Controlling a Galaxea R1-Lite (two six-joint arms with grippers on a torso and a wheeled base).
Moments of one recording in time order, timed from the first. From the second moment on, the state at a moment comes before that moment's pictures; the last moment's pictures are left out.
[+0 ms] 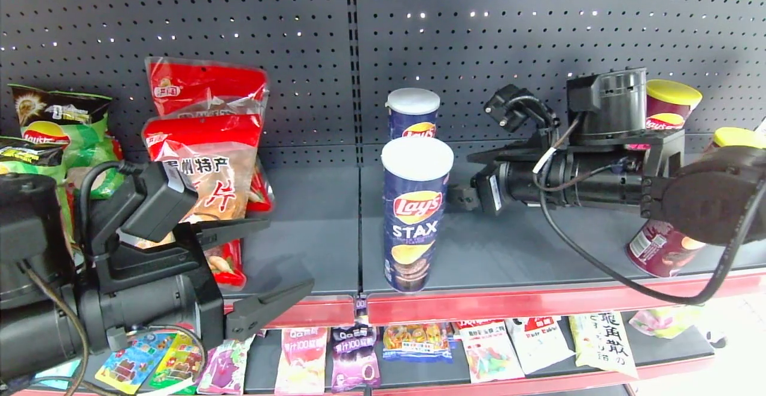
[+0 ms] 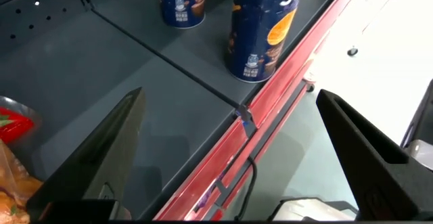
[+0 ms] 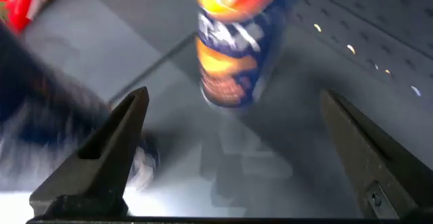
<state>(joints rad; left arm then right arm) -0.46 1.32 -0.47 -0.58 -0.39 0.14 0.50 1.76 -1.14 -0.26 0.22 -0.21</state>
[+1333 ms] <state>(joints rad) -0.49 1.61 -0.61 -0.59 -0.31 0.23 0.43 0.94 -0.48 -0.25 0.19 -0.20</state>
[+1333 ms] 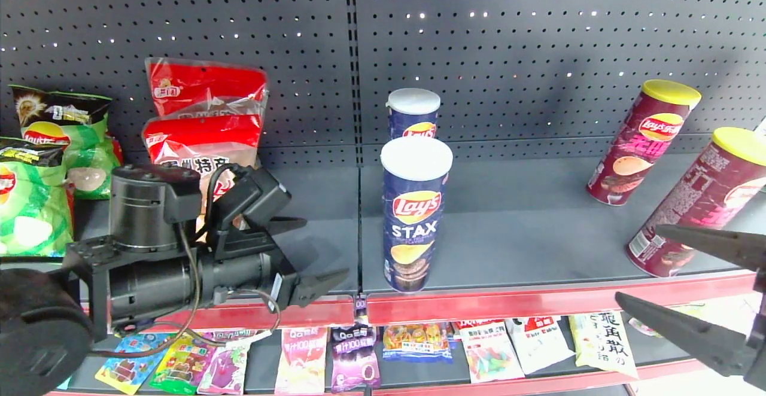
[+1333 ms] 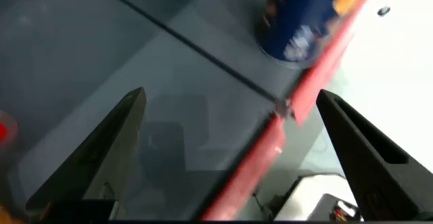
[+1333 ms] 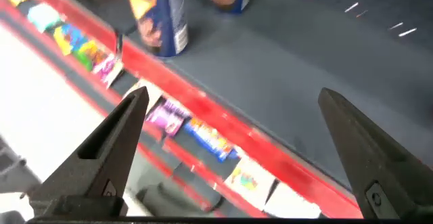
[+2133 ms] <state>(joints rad) -0.52 1.76 -0.72 -0.59 -0.31 0.23 0.30 0.76 -0.40 -0.25 0.19 -0.19</state>
